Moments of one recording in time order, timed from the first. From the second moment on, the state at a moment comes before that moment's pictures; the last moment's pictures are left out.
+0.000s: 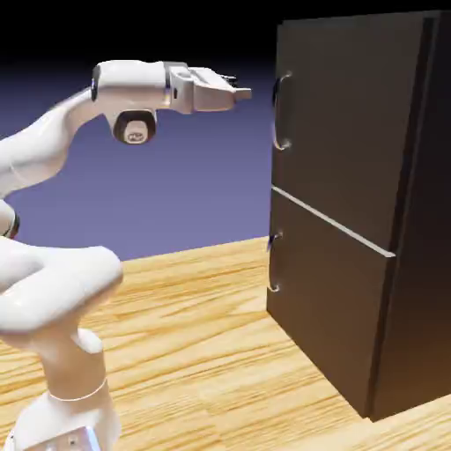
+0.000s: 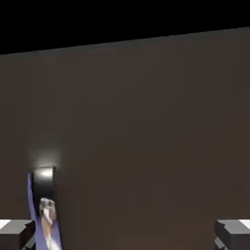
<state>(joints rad) -0.95 -1.57 0.87 -2.49 1.68 2.60 0.25</state>
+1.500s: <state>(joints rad) -0.88 -1.64 0.19 -2.95 1.76 1.61 -0.53</state>
